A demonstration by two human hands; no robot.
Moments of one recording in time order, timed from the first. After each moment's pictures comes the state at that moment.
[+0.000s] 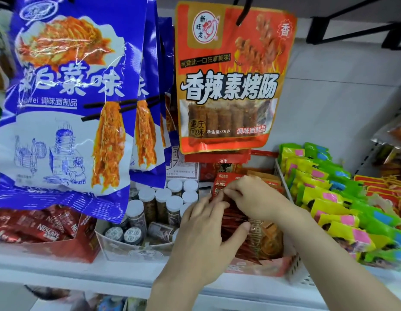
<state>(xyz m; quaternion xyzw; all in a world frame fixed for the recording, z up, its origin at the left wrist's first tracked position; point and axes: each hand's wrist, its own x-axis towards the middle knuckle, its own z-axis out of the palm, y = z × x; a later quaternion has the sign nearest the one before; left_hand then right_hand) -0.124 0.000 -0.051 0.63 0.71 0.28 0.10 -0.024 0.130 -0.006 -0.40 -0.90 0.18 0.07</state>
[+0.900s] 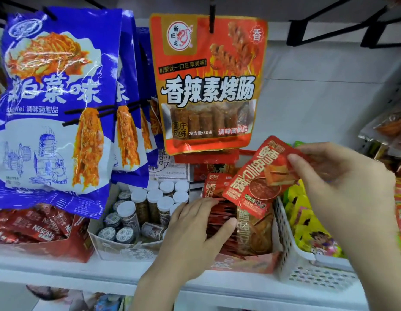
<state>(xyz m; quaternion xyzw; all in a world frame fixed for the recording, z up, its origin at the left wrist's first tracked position) -0.119 -0.005 -0.040 0.62 0.72 0.28 0.14 0.070 0.071 0.057 -0.44 -0.71 0.12 0.54</state>
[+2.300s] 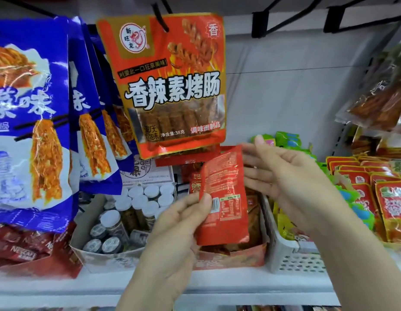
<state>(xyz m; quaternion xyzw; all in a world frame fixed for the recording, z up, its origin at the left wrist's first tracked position) -0.085 -0.015 0.004 0.26 0.45 0.65 0.56 0.057 0.080 0.052 -0.29 -0.51 0.67 0.46</state>
